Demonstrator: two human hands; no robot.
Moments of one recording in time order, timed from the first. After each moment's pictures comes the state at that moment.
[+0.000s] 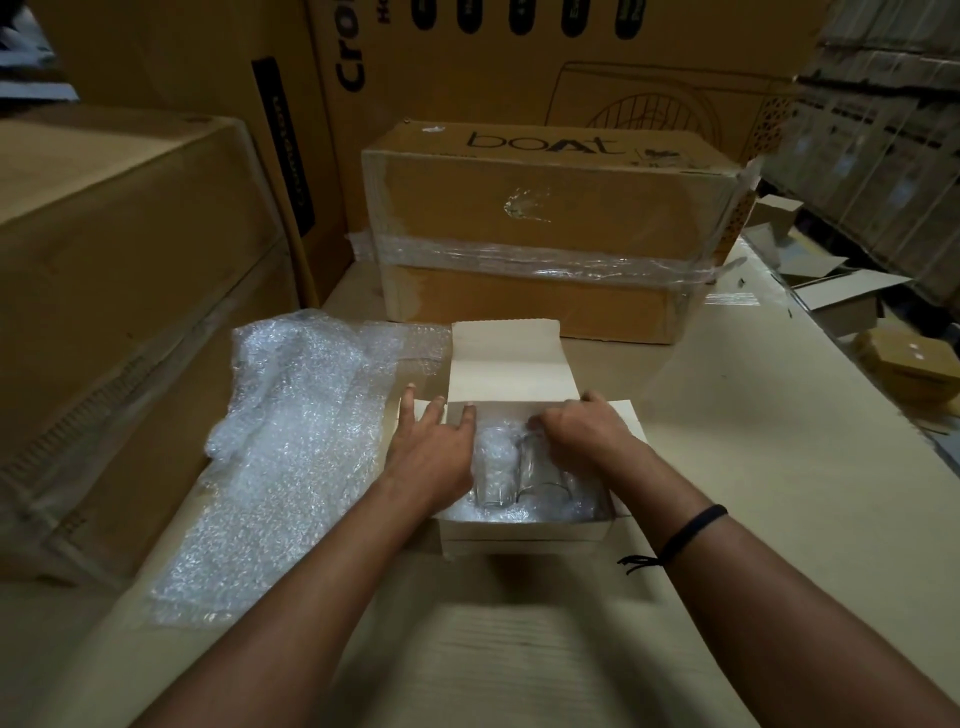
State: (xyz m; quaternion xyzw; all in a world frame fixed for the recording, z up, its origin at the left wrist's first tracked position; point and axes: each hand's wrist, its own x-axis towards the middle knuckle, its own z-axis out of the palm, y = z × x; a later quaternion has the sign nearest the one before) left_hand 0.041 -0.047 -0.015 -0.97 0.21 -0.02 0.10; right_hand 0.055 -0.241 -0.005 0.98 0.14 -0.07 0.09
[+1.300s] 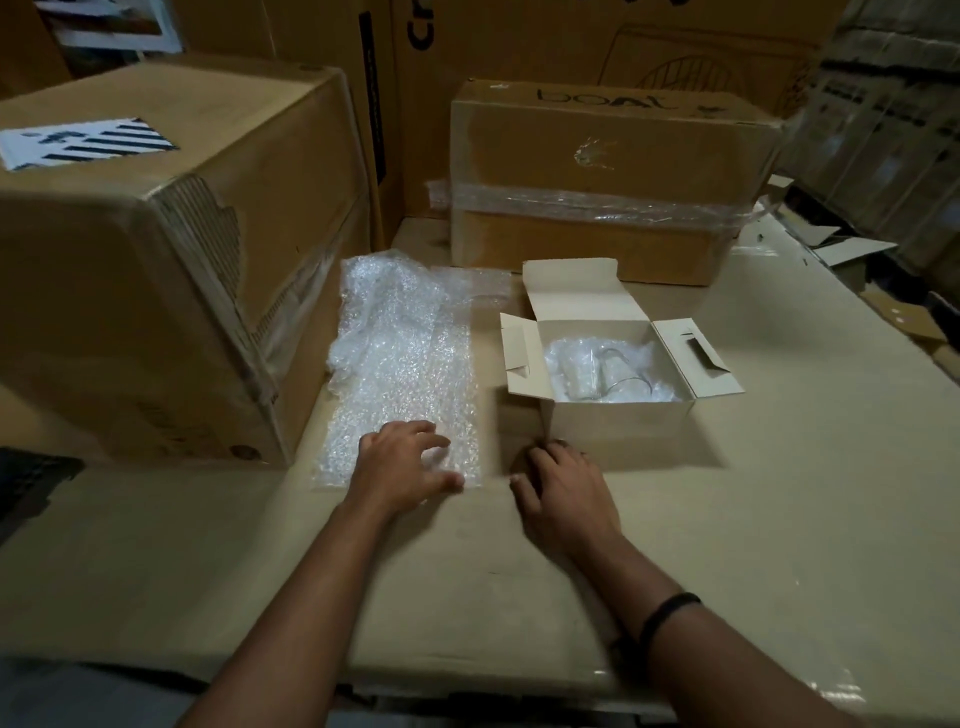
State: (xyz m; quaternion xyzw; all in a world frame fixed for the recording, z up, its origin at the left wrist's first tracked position) left_hand -0.047 0.152 -0.091 -0.97 0.16 0.00 -0.19; right_hand -0.118 -0.069 -0.104 0.98 0.00 0.12 -0.13
